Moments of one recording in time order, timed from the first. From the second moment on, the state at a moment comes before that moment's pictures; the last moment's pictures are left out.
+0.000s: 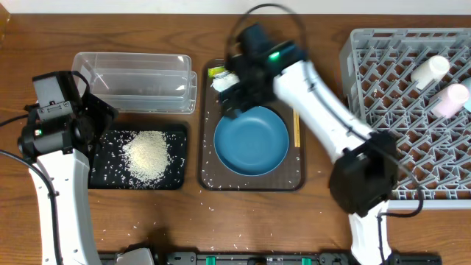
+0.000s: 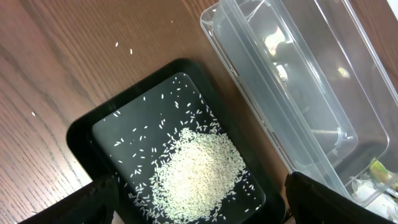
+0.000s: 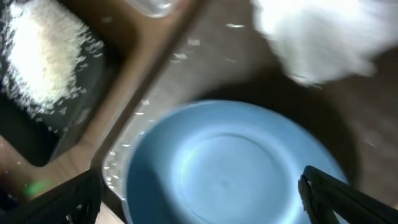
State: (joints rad) left arm 0.29 1.29 1.25 -1.02 -0.13 -0.70; right arm 0.62 2.14 1.99 -1.12 -0.25 0.04
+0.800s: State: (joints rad) left arm 0.29 1.29 1.25 -1.02 -0.13 -0.70; right arm 0.91 2.27 1.99 -1.16 0.10 0.40
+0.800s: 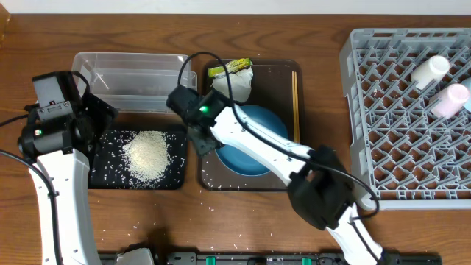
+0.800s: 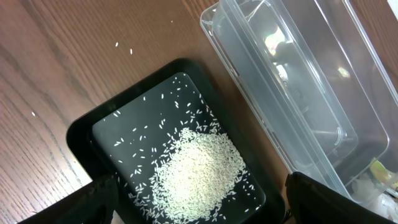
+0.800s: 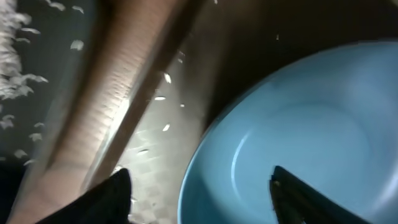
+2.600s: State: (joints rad) left arm 0.29 1.29 1.25 -1.02 -0.13 -0.70; right arm 0.80 2.10 1.95 -1.19 0.10 0.40
